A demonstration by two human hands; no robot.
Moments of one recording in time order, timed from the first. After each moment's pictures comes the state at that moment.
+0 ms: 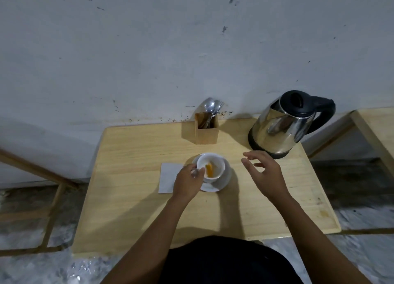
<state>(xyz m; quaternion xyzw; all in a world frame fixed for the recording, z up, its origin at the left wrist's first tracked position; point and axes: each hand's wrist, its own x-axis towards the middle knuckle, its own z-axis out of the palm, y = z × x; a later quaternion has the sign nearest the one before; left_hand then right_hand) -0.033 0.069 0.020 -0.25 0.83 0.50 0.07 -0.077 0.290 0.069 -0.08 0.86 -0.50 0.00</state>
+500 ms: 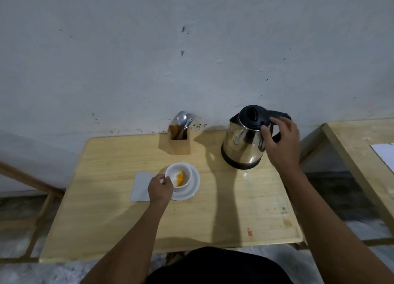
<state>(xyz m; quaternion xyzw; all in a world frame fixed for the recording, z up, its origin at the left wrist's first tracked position) -0.043 0.113 0.020 -0.41 0.77 0.49 -0.06 -0.173 0.407 0.136 -0.02 0.90 -0.41 -0.15</state>
